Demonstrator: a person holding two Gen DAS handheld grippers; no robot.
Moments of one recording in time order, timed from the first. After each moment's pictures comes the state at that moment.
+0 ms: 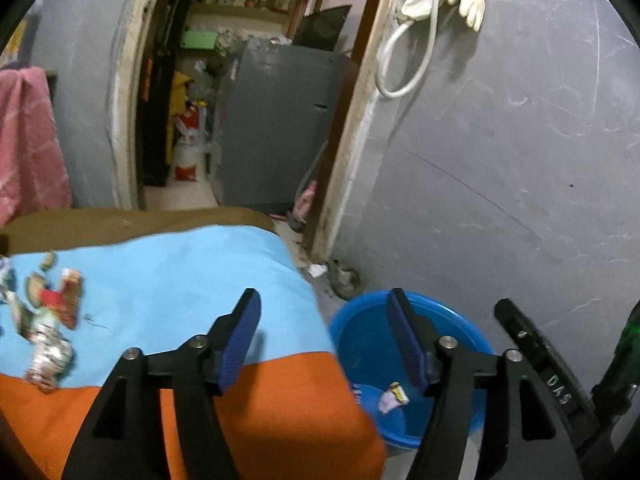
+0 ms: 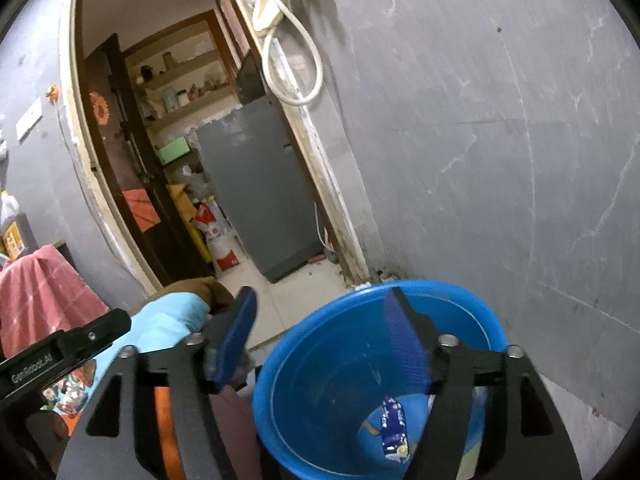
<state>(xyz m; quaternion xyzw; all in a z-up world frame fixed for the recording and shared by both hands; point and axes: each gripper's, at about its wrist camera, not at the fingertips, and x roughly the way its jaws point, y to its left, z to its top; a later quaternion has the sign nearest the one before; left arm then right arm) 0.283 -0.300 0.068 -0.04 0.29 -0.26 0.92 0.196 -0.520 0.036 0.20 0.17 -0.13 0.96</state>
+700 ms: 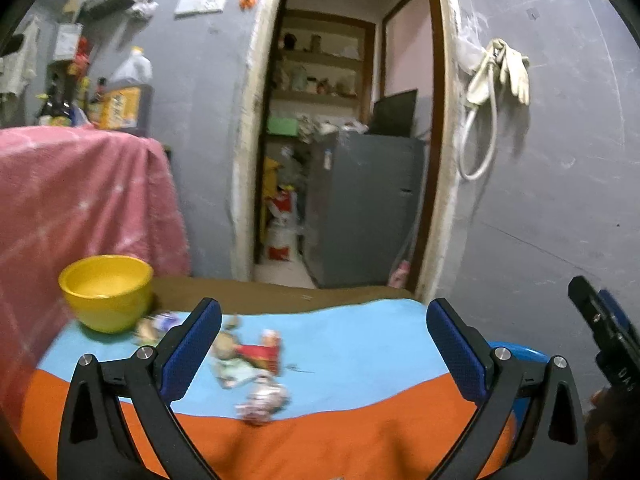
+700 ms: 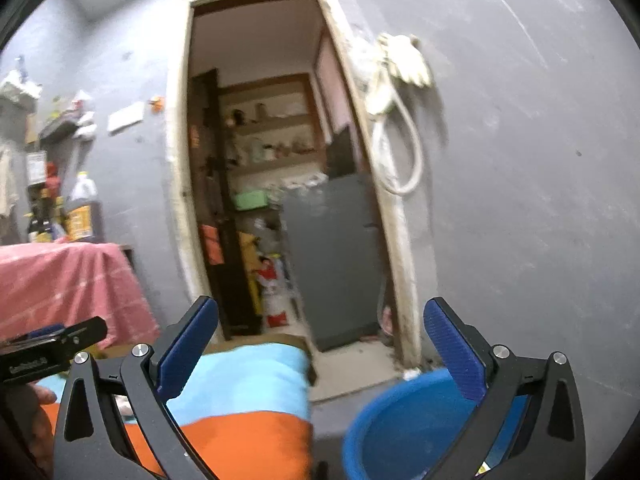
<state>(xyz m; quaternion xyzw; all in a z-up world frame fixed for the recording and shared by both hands) 0.224 -0.157 0.091 -0.03 0.14 -0.12 0.98 0.182 -0.416 0.083 0.08 0.01 -0.04 1.00</state>
